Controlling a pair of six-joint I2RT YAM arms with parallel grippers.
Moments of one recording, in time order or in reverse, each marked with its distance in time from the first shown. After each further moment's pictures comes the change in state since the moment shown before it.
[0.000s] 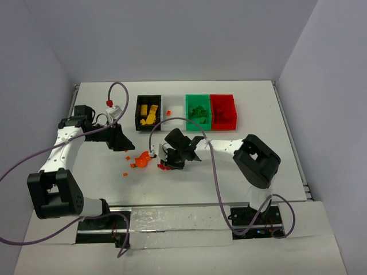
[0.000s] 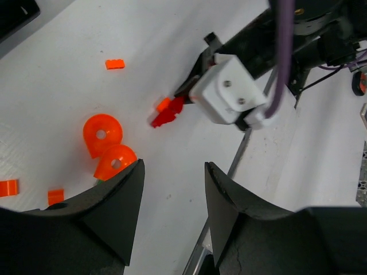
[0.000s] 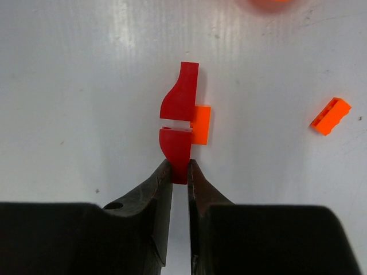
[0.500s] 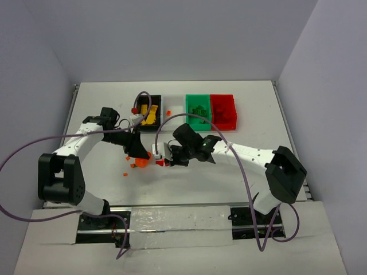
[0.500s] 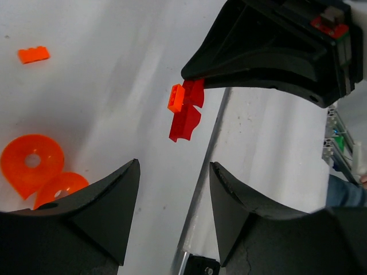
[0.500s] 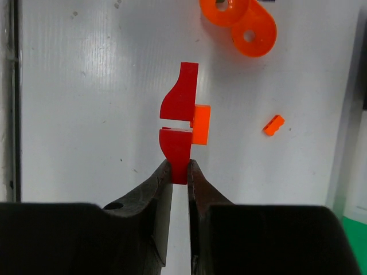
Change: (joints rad) left arm -0.227 0.121 -0.033 0.060 -0.010 -0.053; right arm 0.014 -0.266 -0.045 -0.059 -0.066 -0.121
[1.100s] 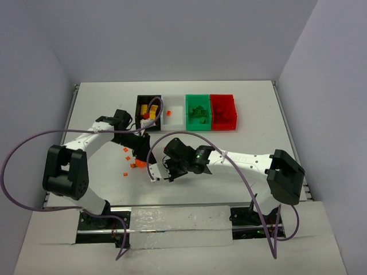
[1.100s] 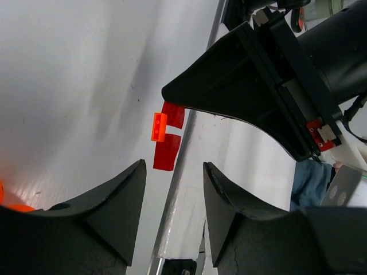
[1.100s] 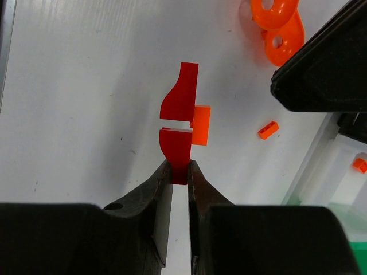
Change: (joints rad) left arm -0.131 0.080 0.012 0.001 0.026 -0.080; right arm 0.172 -0.012 0.000 -0.095 0.229 -0.233
